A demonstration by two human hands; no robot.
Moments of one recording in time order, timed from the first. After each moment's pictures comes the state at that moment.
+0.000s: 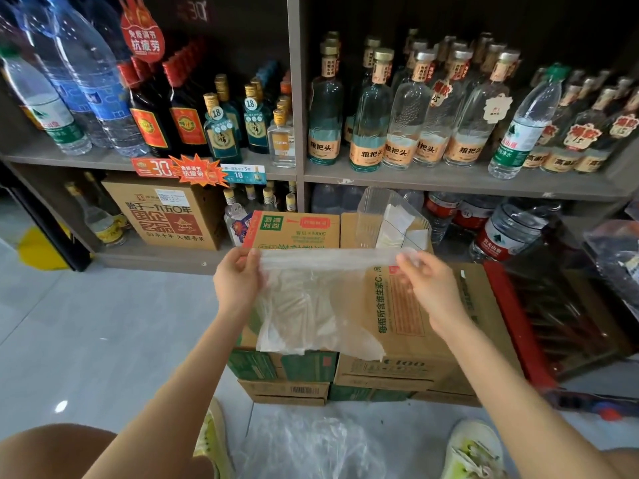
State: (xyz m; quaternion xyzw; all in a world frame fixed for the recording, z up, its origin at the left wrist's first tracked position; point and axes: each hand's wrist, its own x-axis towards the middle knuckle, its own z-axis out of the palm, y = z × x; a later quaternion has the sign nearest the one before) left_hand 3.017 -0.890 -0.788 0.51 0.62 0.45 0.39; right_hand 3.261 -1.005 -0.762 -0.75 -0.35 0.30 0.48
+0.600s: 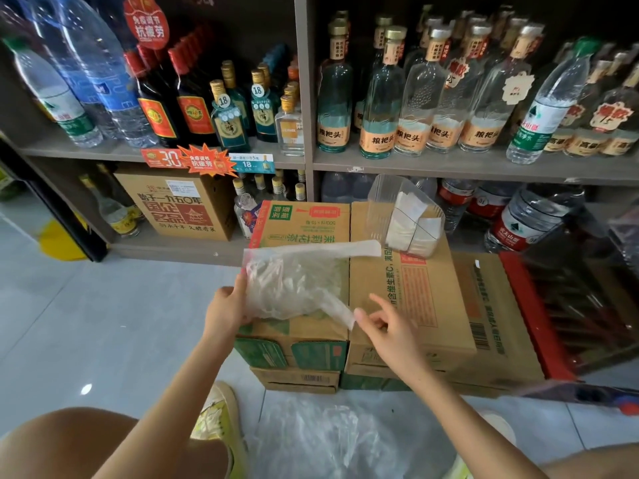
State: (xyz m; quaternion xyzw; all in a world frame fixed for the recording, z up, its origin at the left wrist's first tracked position) left_hand 2.974 -0.918 -0.808 0.46 0.70 0.29 0.46; right_hand 3.199 -1.037 -0.840 -0.74 -0.49 0.31 0.34
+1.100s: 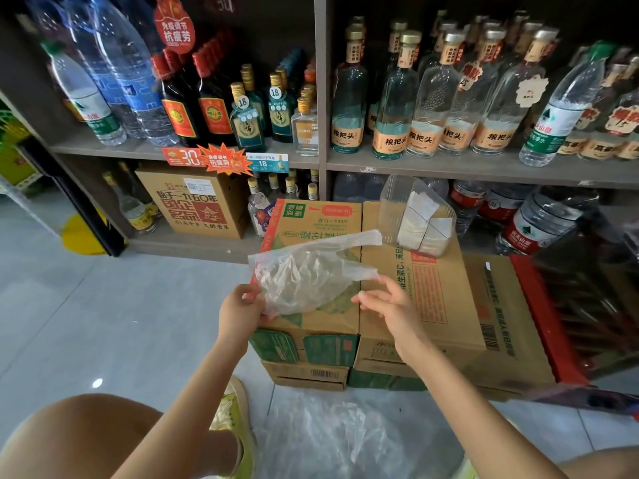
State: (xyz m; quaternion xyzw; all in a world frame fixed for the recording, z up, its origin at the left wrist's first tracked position) left_hand 2.960 -0.932 -0.825 0.45 0.68 0.32 0.48; right_hand 3.186 -1.021 -0.806 -0.64 -0.34 0.49 0.49
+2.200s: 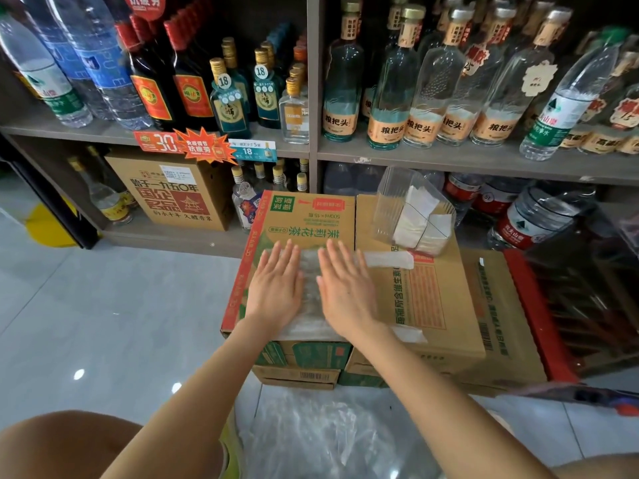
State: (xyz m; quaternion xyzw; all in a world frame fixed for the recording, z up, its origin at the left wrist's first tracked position) left_hand 3.019 -0.894 -0.846 0.86 0.49 0.08 0.08; right_hand 3.154 -0.953 -0.828 -0.72 -0.68 0.05 0.07
